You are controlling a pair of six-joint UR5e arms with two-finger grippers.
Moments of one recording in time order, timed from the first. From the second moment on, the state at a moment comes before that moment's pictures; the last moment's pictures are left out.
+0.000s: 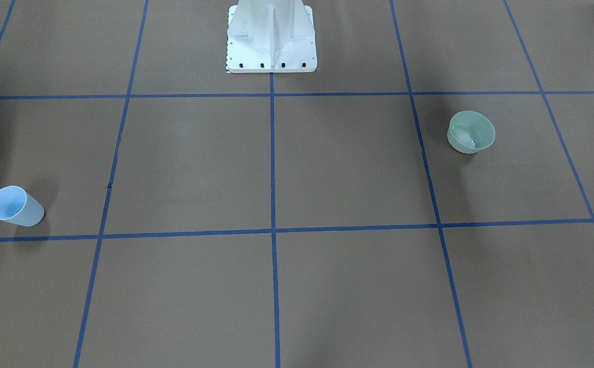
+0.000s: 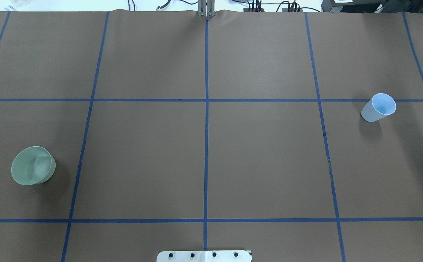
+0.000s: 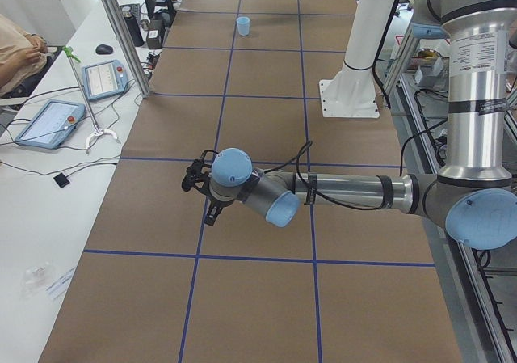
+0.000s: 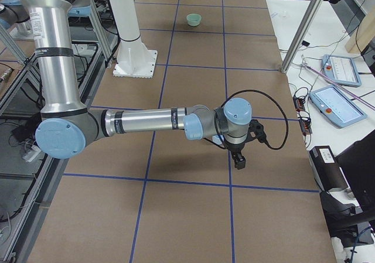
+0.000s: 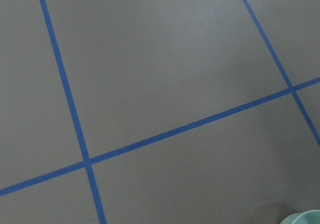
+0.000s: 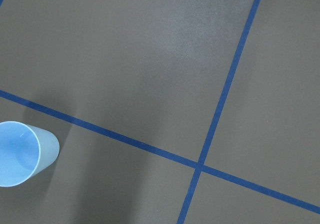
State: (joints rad) left arm -1.42 -1.47 -1.65 -2.22 -2.50 -0.32; right arm 1.52 -1.47 1.58 -1.44 2.34 -0.13
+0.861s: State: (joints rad) left arm -0.97 -1.37 -1.66 -2.52 -2.20 -0.75; right arm 1.52 -1.47 1.58 -1.44 2.34 -0.13
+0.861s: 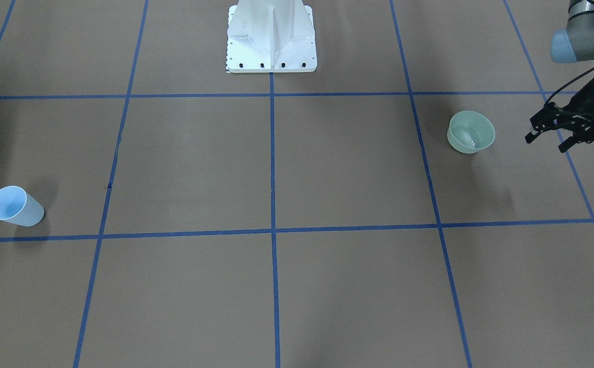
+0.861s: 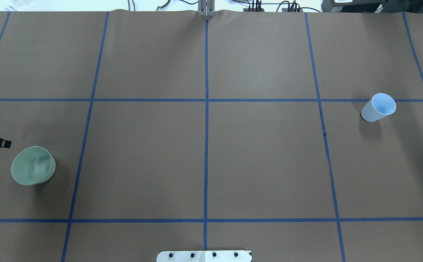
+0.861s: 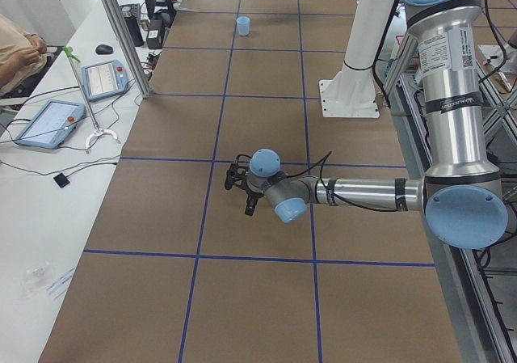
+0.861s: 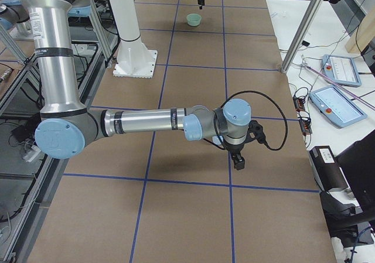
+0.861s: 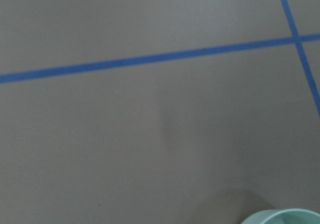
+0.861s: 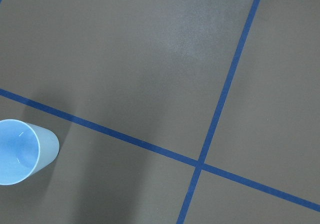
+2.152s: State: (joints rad) left arm -0.81 -1.37 -1.76 -2.55 -2.09 -0.81; right arm 1.52 -1.48 1.58 -1.44 2.34 -0.14
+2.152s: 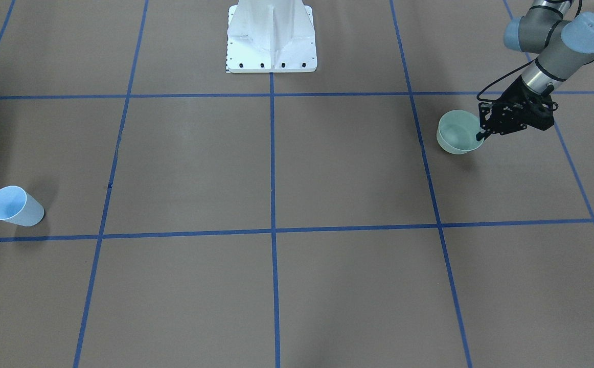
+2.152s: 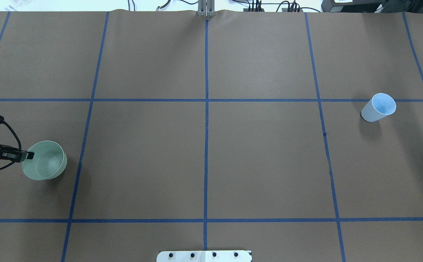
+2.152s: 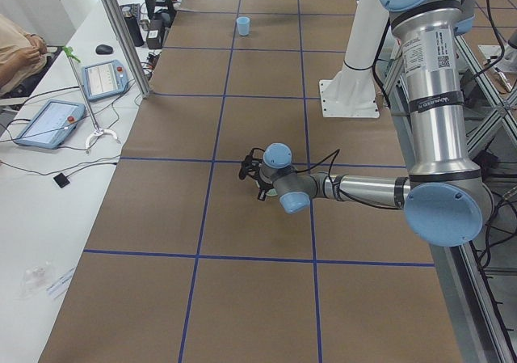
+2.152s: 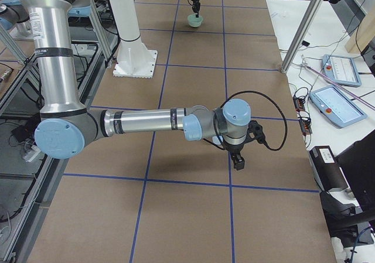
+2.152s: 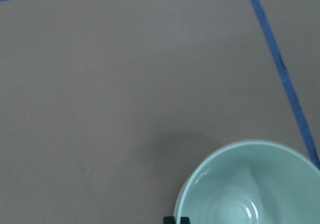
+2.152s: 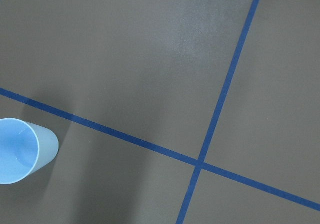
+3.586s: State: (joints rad) left arm -0.60 -2.34 -1.40 -1.95 -1.94 -1.15; right arm 1.51 -1.47 1.57 -1.44 2.34 -0.13
